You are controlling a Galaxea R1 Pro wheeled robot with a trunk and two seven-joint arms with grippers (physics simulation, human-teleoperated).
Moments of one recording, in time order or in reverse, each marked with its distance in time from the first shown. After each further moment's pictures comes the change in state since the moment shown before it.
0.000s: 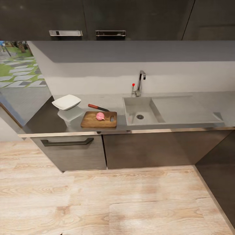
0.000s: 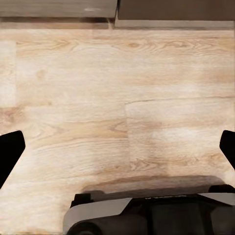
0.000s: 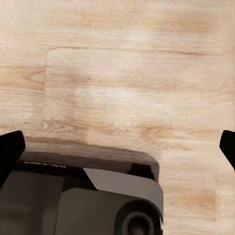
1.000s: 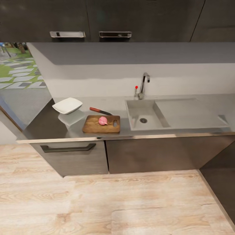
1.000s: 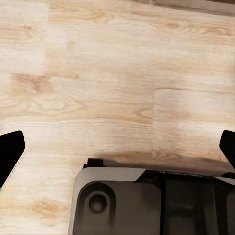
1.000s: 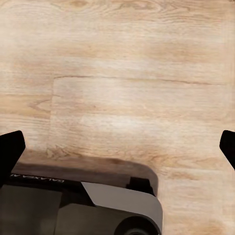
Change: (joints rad) left arm 0.001 -0.004 0.081 0.194 0.084 -0.077 -0.009; right arm 0.000 -0.005 0.001 -0.017 0.000 -0.031 0.001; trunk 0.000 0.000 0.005
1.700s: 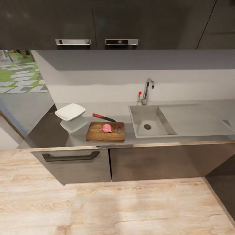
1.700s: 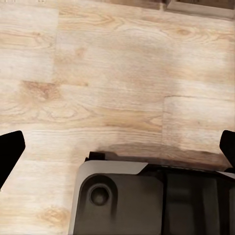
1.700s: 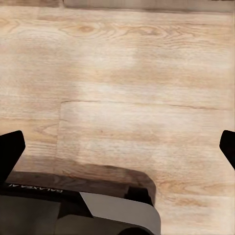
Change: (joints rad) left arm 0.000 0.000 0.001 0.054 0.006 -0.002 -0.001; right arm 0.000 -0.001 0.000 0.000 0.000 -0.001 0.000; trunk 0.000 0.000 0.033
